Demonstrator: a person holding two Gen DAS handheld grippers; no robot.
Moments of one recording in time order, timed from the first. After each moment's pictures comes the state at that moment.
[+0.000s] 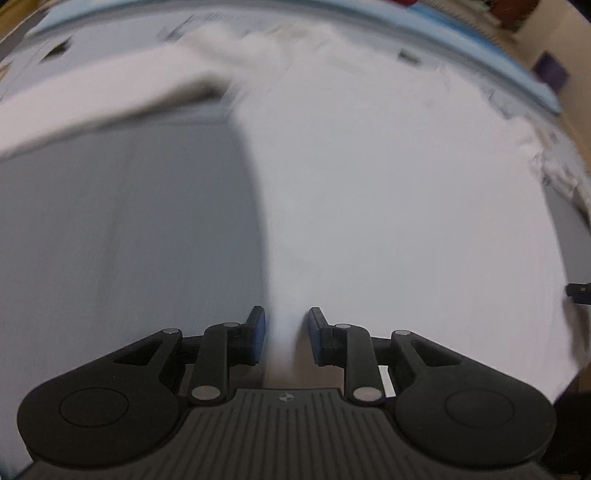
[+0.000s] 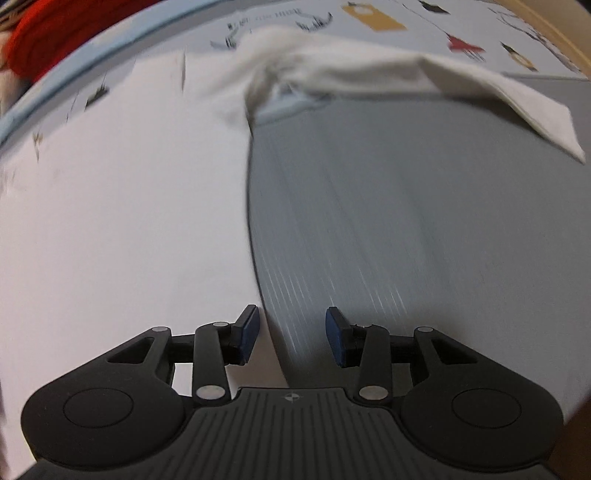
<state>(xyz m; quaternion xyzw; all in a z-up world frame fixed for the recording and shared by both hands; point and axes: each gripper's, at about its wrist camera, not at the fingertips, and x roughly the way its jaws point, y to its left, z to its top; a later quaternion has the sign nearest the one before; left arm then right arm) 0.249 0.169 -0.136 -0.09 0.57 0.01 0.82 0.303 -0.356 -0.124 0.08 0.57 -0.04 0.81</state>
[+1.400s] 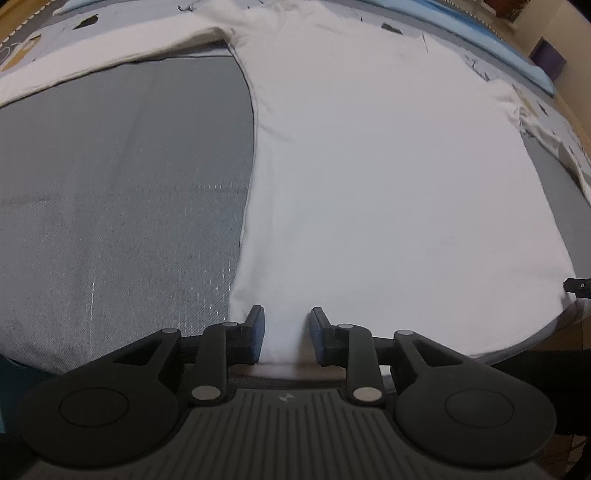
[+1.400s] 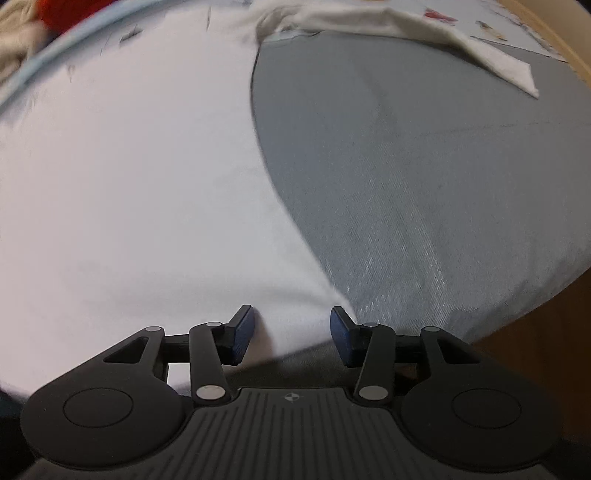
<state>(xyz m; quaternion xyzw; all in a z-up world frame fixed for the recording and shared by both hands) 0.138 0.125 -0.115 -0.09 0.57 0.02 0.82 0.182 -0.330 -0.103 0.02 0.58 -0.03 0.81</state>
